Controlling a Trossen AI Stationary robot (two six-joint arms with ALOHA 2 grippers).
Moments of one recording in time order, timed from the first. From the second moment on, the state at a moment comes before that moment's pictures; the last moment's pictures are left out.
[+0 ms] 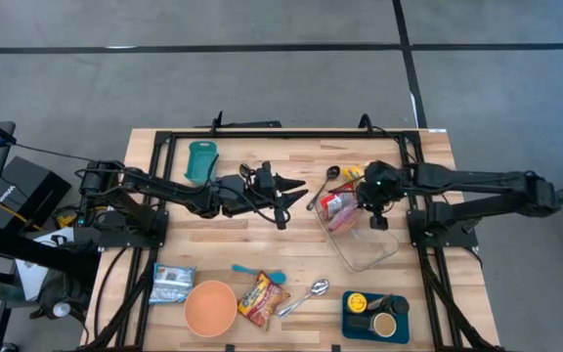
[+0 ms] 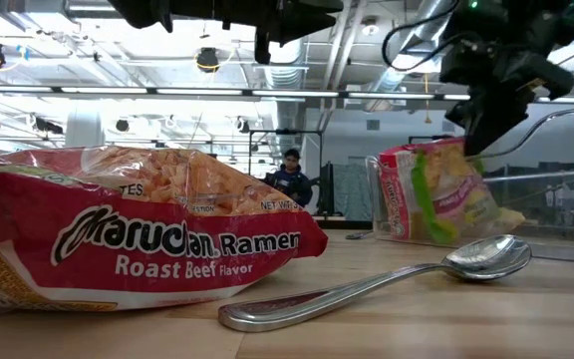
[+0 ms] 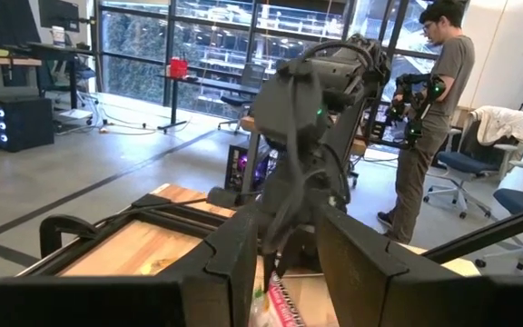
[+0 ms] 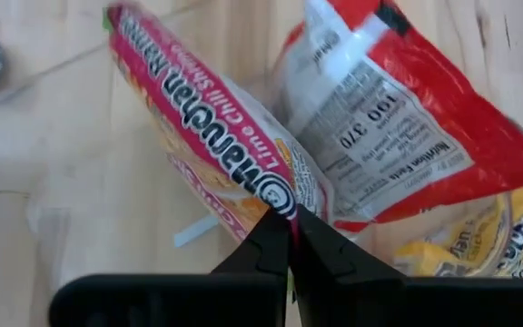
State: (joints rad) left arm -0.05 1.59 0.93 0.74 -0.31 -0.14; right arm -0.23 0.99 0.68 -0.72 -0.10 -0.21
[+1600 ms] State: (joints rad) left arm -0.05 1.59 0.93 0.73 -0.31 -0.14; right arm -0.31 1.02 0.68 -0.68 -0.10 -0.16
